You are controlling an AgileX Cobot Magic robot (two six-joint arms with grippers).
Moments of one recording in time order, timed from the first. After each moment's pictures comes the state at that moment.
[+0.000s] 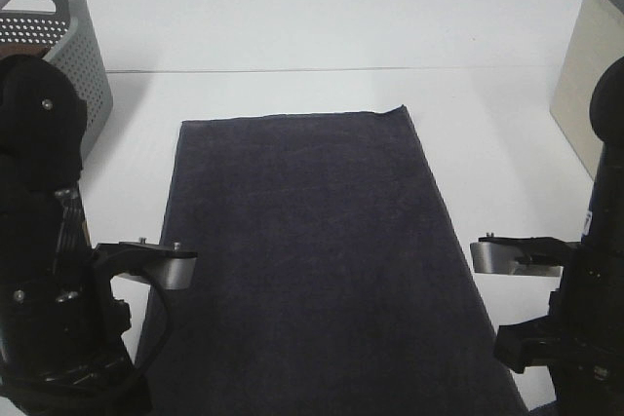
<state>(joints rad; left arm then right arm) -0.56 1.77 -0.85 -0.47 1.18 0.32 0.30 1.69 -0.70 0.33 1.18 -0.16</state>
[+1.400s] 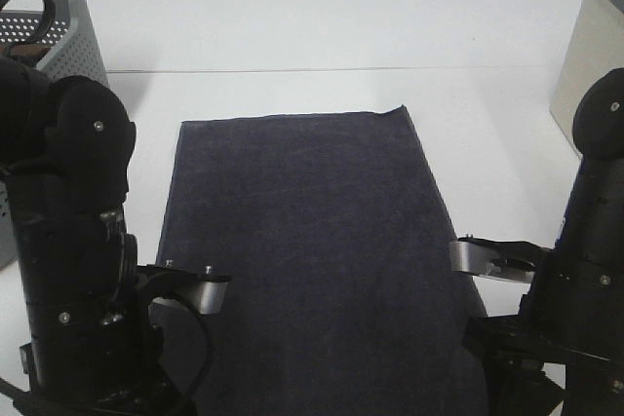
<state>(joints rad) -0.66 1.82 -0.89 -0.51 1.19 0.22 0.30 1.77 -0.70 0.45 1.12 -0.24</state>
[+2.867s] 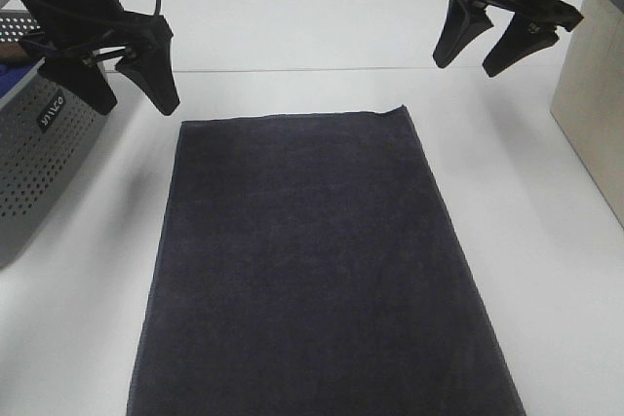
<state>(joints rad) -0.20 2.06 -1.74 -0.31 1.21 0.20 0.07 2.14 -1.89 0.38 1.21 -0.27</state>
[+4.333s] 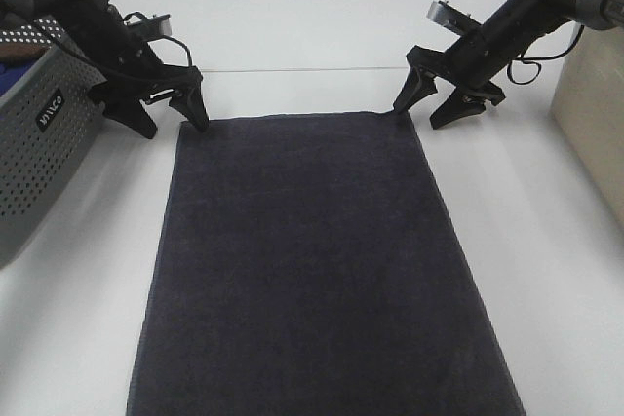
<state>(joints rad) -0.09 2.67 -2.38 -0.39 1.21 0.18 0.01 2.67 -2.34 0.57 1.17 -0.32</state>
